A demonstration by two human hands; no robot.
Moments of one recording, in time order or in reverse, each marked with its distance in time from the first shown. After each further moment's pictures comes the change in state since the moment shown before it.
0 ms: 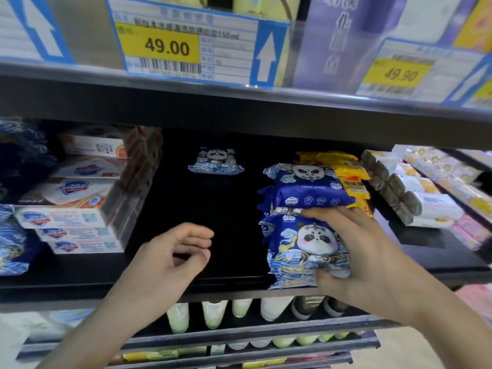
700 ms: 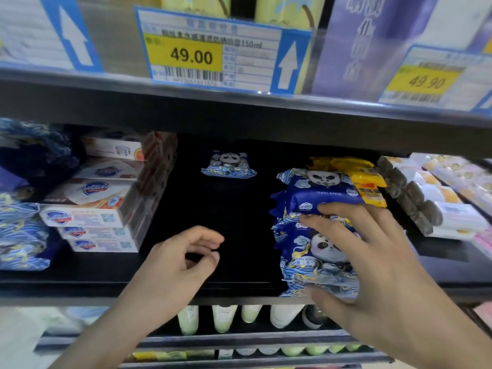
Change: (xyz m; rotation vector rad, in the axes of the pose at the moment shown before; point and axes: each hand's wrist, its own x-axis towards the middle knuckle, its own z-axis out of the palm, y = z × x) left_hand 0.002 -0.007 -0.001 0.051 0.029 0.044; right_hand -0.006 -0.032 -0.003 -0.177 0.129 -0.079
